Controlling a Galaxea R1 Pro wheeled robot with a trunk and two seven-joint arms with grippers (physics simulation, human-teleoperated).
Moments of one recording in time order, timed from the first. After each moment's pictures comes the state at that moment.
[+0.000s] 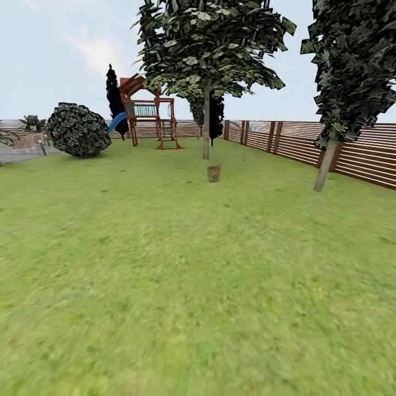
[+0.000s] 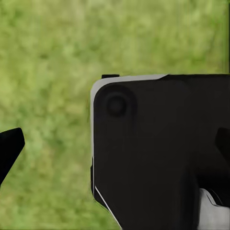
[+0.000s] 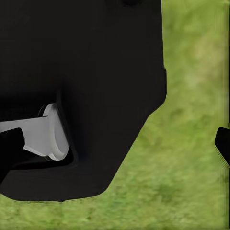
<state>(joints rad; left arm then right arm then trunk) -0.01 0.02 0.01 -0.03 0.00 -0.34 -0.01 0.00 0.01 -0.12 0.00 -0.02 0.00 0.04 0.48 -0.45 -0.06</state>
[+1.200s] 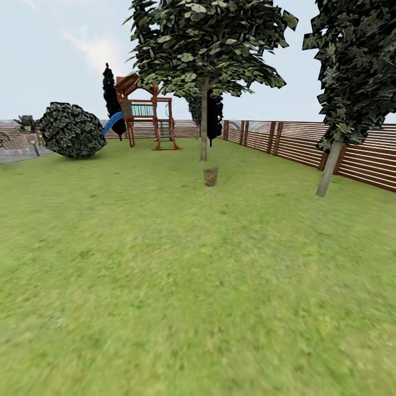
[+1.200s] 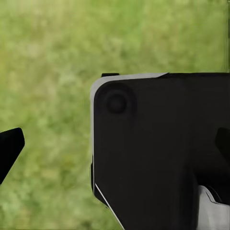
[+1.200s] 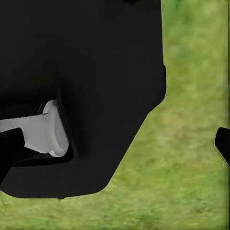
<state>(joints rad) -0.01 0.02 0.01 -0.02 0.00 -0.34 -0.01 0.00 0.01 -0.12 0.00 -0.01 0.00 0.04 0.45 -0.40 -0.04</state>
